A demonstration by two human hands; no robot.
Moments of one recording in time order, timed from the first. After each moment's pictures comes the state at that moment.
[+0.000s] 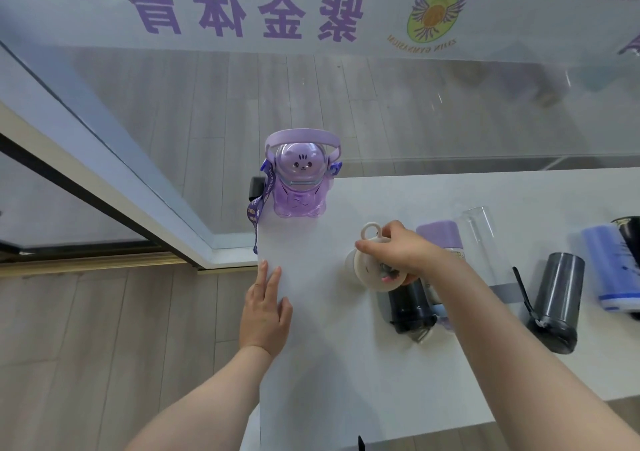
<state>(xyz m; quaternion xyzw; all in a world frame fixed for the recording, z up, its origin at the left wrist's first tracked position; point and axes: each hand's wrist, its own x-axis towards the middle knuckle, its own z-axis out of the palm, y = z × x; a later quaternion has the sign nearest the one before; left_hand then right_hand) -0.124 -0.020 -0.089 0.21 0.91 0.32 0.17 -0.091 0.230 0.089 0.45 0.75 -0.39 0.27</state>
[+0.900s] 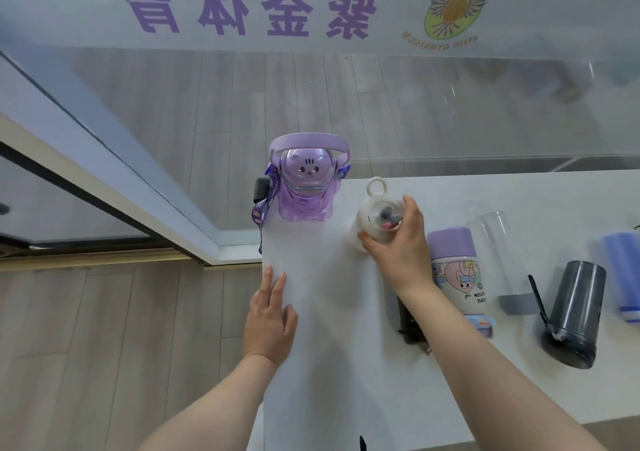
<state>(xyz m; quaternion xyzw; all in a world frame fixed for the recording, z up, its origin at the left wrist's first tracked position) -0.126 -0.020 -0.093 0.21 0.91 0.31 0.17 -0.097 0.226 0.021 0.38 0.83 -0.39 -0.15</state>
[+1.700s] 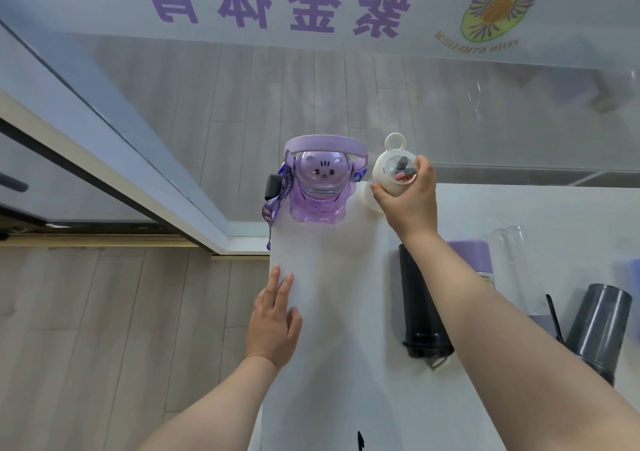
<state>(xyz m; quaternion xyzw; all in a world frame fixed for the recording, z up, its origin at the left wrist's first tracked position) -0.127 -0.020 -0.094 0.21 0.91 0.31 0.17 -0.177 0.276 0.014 0.37 0.84 -0.35 -0.18</state>
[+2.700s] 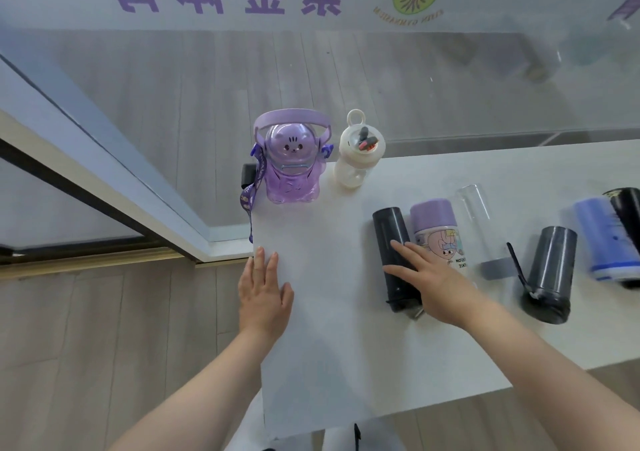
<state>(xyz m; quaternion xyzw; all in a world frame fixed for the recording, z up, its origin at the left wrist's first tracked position) -0.123 -0.017 -0.085 0.22 0.94 0.21 0.18 0.039 0.259 0.009 0.06 0.98 -0.08 0.15</state>
